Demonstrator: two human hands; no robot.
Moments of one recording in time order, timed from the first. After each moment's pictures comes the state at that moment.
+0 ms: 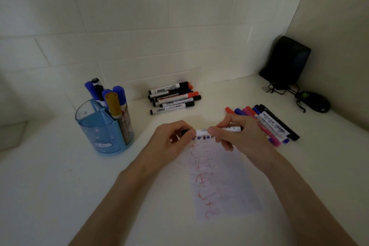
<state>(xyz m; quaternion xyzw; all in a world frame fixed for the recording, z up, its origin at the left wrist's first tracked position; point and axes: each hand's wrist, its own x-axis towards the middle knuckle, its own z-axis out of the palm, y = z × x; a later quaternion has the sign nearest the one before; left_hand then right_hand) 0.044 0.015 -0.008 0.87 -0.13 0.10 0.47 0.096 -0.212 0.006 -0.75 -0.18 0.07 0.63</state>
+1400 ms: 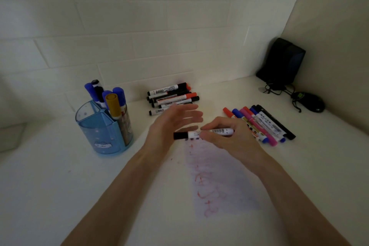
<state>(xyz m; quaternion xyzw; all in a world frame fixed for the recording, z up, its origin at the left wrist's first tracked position) 0.056 0.008 0.006 0.60 -0.07 0.00 0.80 0.084 -0.198 0.005 -0.76 -0.23 0.06 0.61</state>
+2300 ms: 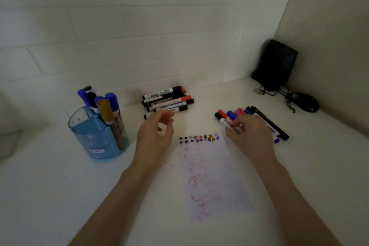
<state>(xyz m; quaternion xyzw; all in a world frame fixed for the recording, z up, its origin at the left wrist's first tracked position) 0.066 0.015 -0.022 0.86 0.03 0.26 0.44 0.116 -0.241 -0.014 -0.95 -0.06 -0.17 0.26</state>
